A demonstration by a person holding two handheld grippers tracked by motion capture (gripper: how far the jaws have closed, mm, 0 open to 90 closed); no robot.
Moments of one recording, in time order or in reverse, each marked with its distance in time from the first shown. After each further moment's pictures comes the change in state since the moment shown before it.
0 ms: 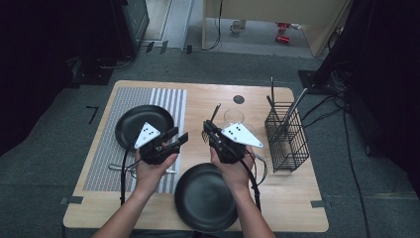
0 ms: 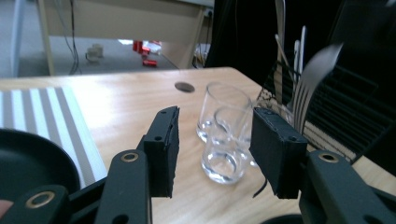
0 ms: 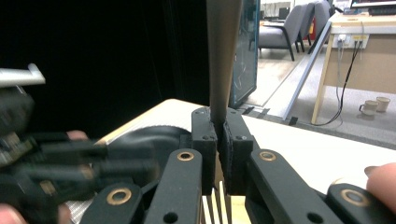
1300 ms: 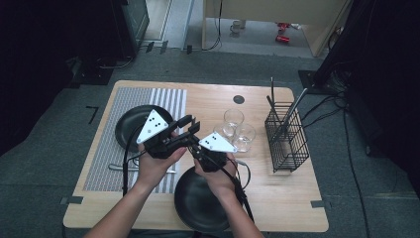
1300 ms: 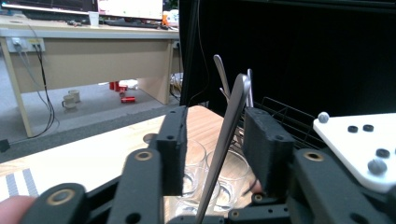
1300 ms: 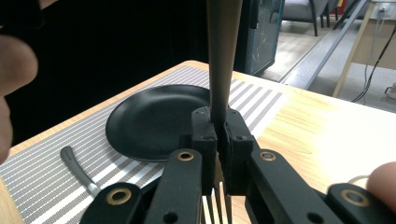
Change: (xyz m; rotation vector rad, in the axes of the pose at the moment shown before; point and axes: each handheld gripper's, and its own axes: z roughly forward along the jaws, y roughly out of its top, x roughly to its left) left arm -0.049 0.055 -0.007 -0.073 -0.116 0.150; right arm 0.030 -0.038 0.028 0.127 0.059 -0.060
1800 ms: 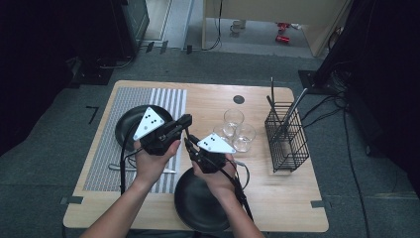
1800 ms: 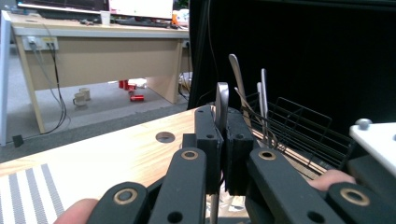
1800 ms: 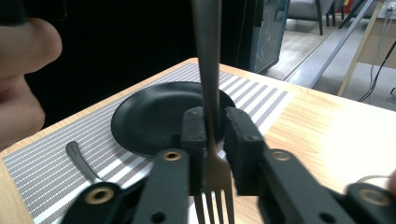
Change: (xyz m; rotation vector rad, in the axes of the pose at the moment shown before) left arm 0.015 -0.001 -0.001 -0.004 0.040 -0.021; right arm 0.001 -0.001 -0.002 0.011 0.014 -0.010
